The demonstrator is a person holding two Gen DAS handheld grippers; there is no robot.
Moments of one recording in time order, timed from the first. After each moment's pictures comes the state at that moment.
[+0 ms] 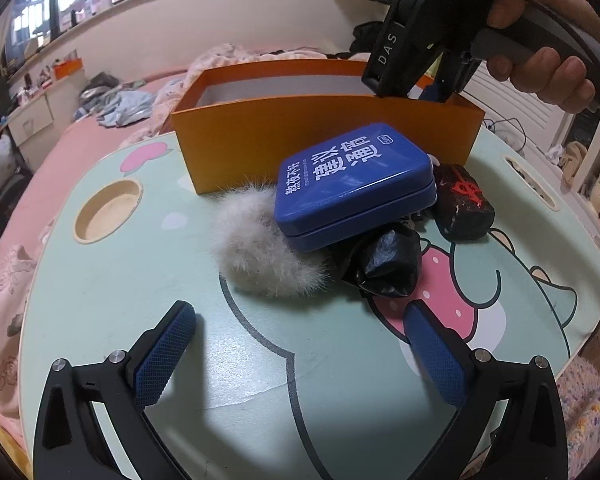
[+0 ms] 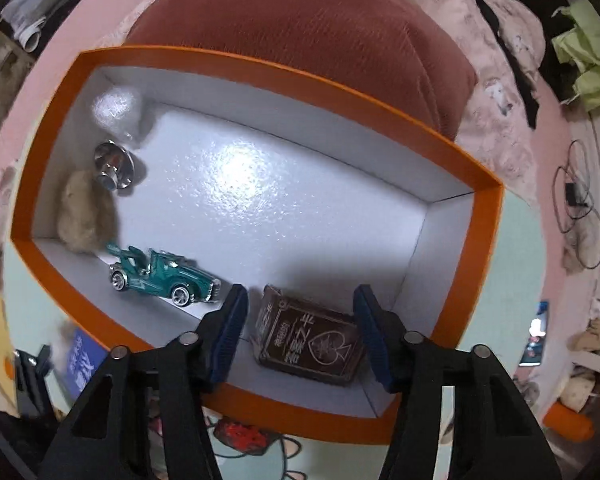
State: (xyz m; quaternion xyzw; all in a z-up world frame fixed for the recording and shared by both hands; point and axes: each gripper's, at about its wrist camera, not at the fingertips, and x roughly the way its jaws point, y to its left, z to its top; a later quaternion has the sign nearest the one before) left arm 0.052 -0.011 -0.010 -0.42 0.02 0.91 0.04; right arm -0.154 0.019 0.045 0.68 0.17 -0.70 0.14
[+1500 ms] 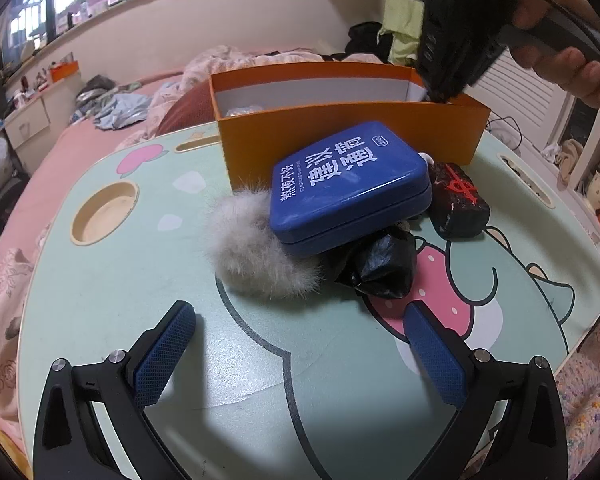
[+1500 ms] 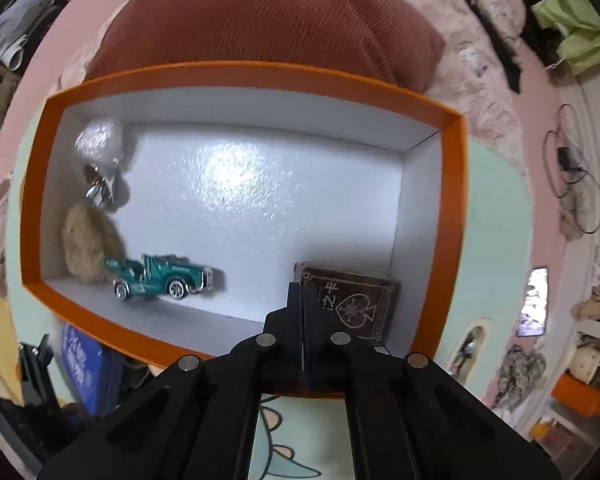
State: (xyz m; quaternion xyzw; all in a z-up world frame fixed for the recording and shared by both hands) left arm 0.052 -0.011 -0.009 -0.42 0.02 0.91 0.05; right arm -0.139 0.041 0.050 0.68 0.15 -0.71 0.11
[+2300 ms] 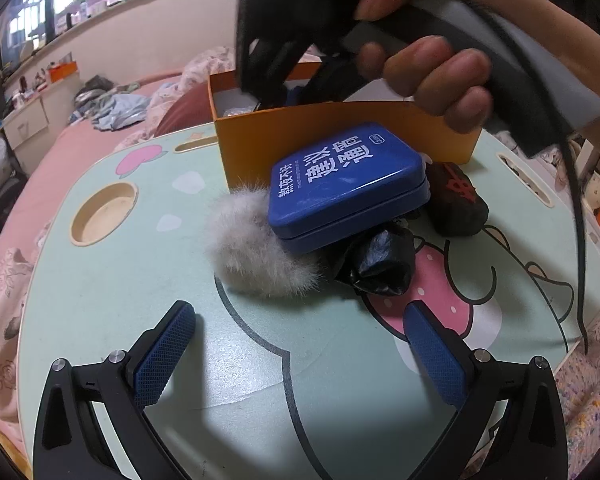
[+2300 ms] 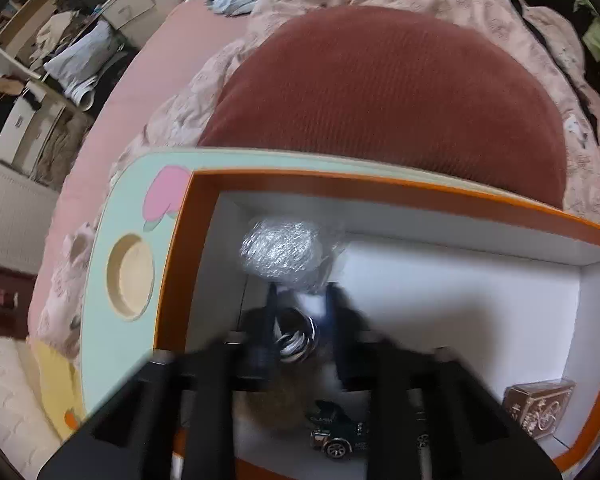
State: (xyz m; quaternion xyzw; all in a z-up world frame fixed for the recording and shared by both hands) left arm 0.053 -0.011 -0.008 -0.42 0.02 0.91 0.05; right arm -0.148 -0.053 0.037 0.62 0.03 -0.75 0.24
